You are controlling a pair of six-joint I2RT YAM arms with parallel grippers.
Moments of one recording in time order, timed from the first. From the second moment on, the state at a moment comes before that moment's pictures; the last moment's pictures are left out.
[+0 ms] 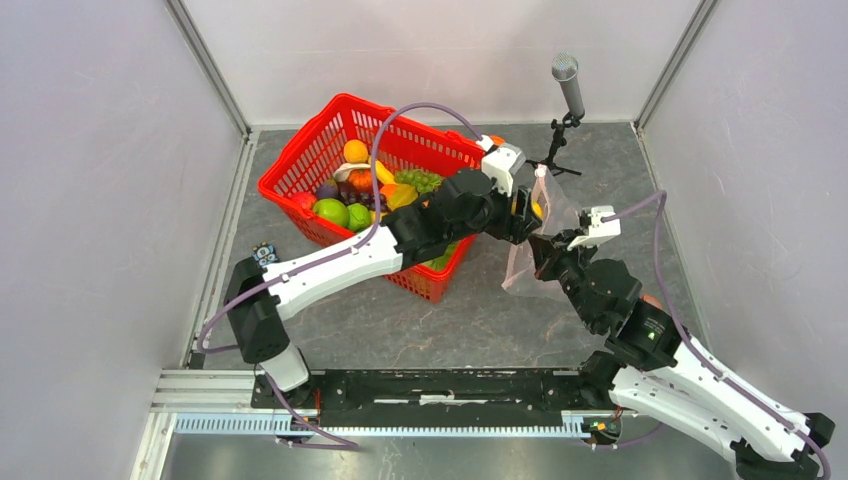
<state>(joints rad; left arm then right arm) -1.05 1.68 1.54 -0.17 -0.08 -0.39 0.89 0.57 0.69 -0.26 0.55 0.38</state>
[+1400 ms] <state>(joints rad) -0.99 1.60 1.25 0.34 0.14 -0.65 0.89 0.45 0.62 -0.24 0.56 0.38</state>
